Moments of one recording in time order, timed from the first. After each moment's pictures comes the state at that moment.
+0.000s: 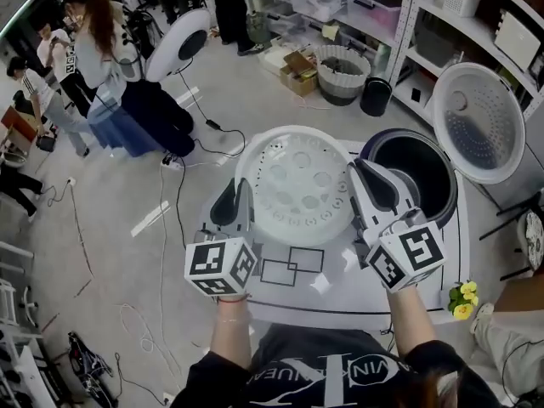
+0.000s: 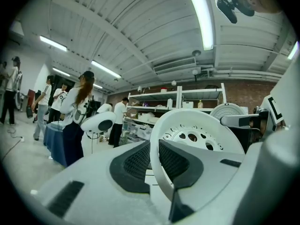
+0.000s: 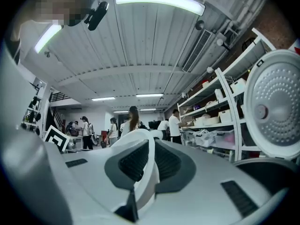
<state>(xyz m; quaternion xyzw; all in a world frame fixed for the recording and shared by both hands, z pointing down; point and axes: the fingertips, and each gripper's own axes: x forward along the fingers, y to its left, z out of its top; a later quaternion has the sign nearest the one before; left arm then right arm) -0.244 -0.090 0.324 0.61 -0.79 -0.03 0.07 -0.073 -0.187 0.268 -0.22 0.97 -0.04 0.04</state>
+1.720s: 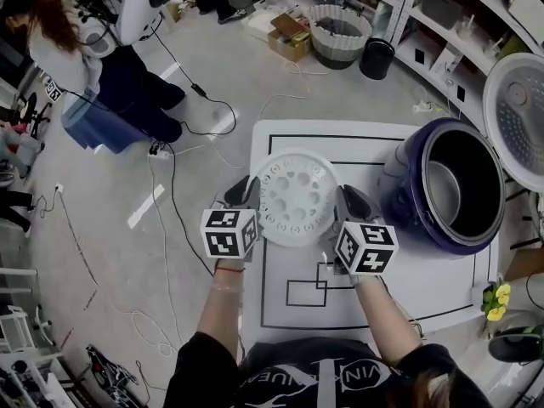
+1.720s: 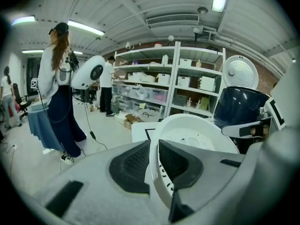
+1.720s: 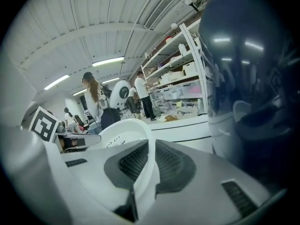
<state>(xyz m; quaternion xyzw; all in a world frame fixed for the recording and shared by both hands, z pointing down) -0.359 -0.175 0.542 0.66 -0.70 0.14 0.24 -0.168 -0.237 0.540 -0.39 0.88 -0.23 -0.14</state>
